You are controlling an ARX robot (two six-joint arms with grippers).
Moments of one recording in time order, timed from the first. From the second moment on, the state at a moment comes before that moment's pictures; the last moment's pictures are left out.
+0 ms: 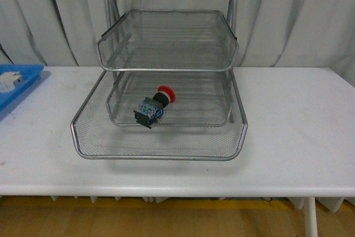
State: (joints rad) left arm 0.00 0.46 0.01 0.46 0.00 0.00; right arm 0.00 0.00 0.01 0.00 0.00 0.00
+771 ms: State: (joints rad) left arm 0.00 0.12 0.01 0.10 0.00 0.00; right arm 0.00 0.00 0.01 0.00 0.00 0.00
